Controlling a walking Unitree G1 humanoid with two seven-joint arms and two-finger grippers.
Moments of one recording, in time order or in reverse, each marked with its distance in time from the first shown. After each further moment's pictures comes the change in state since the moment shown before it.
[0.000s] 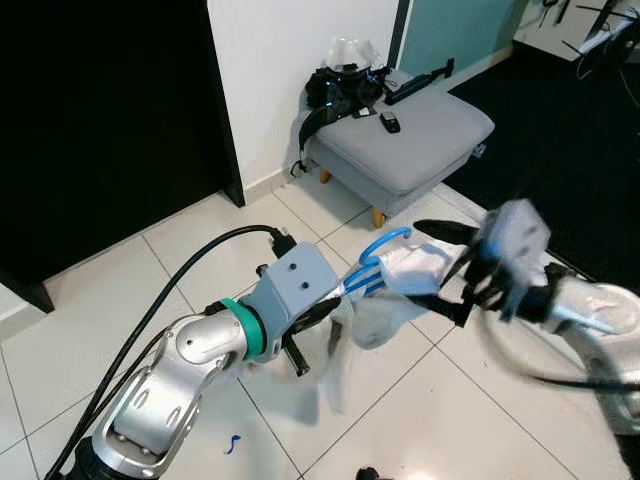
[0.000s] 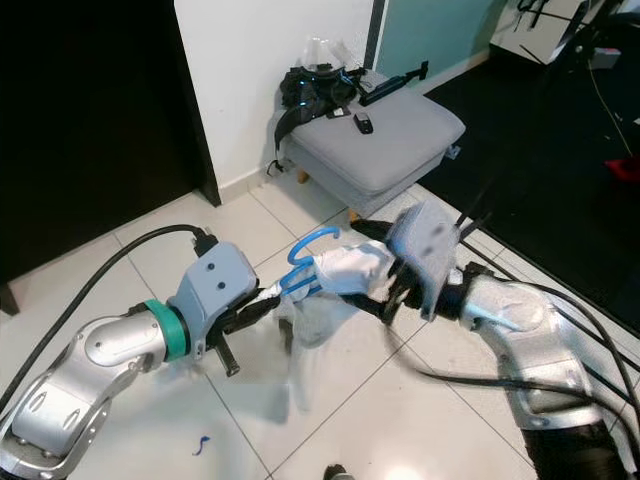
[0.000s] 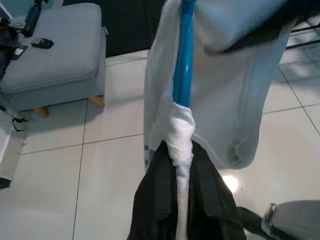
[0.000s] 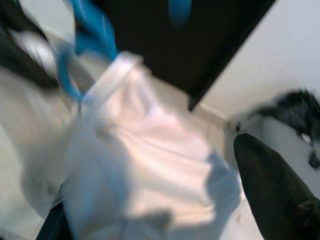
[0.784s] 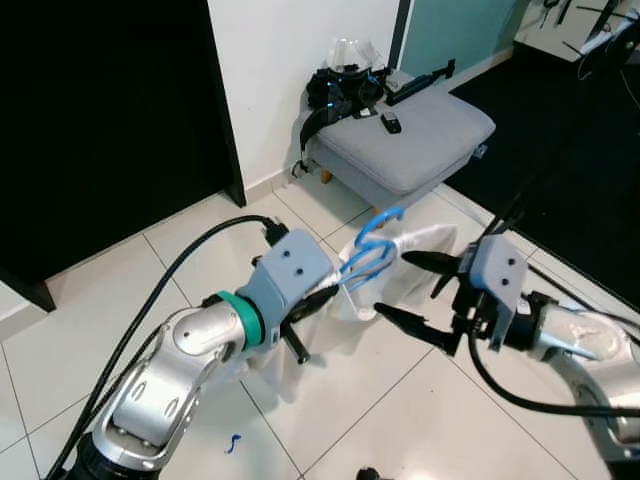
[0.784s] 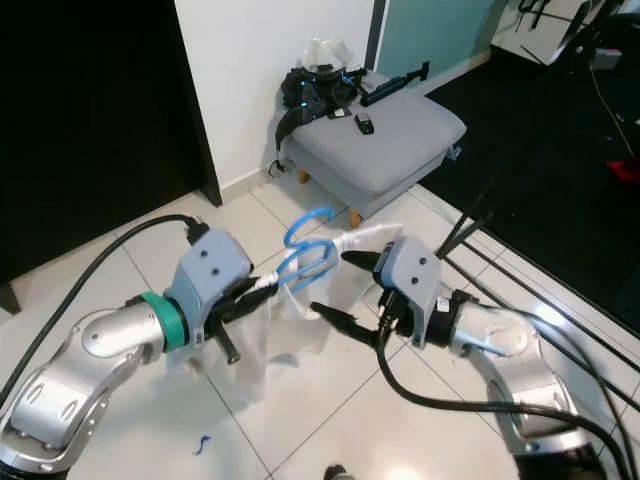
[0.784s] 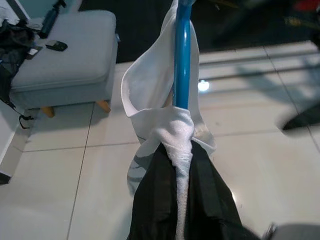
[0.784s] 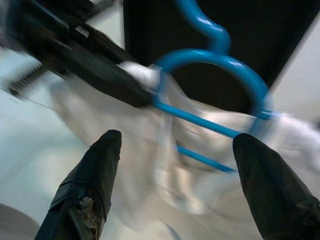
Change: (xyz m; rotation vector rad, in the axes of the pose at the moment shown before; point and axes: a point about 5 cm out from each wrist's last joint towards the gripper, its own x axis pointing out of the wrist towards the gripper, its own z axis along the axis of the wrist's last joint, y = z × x) left arm 0.002 0.005 0.006 -0.083 -0.044 0.045; right arm -0.003 0.035 0.012 0.292 -0.202 0.168
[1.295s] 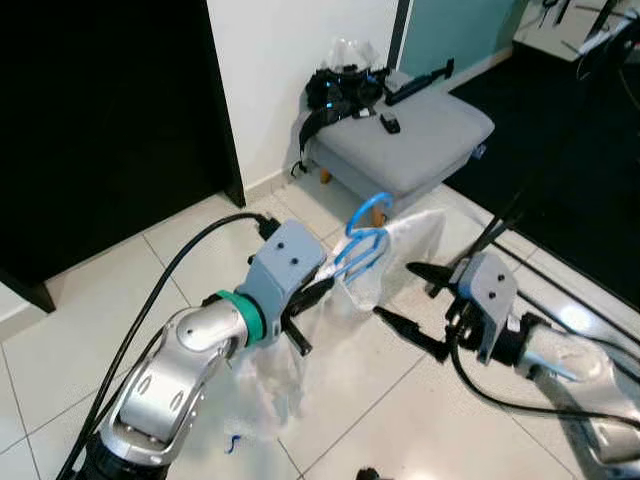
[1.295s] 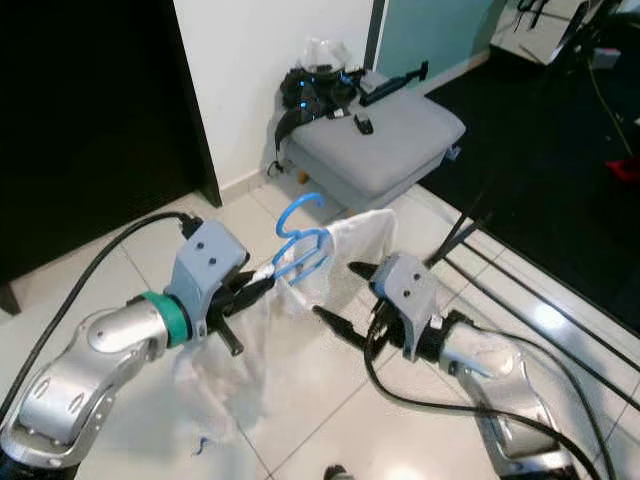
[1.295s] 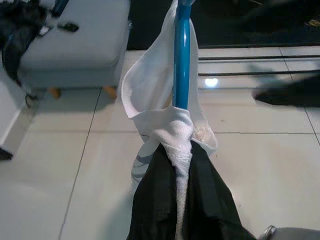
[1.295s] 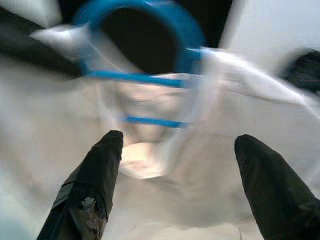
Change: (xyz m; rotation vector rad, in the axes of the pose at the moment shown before) left arm 0.003 0.003 -0.014 -0.074 0.059 0.078; right arm -0.003 -0.006 -0.041 0.056 0.068 -0.346
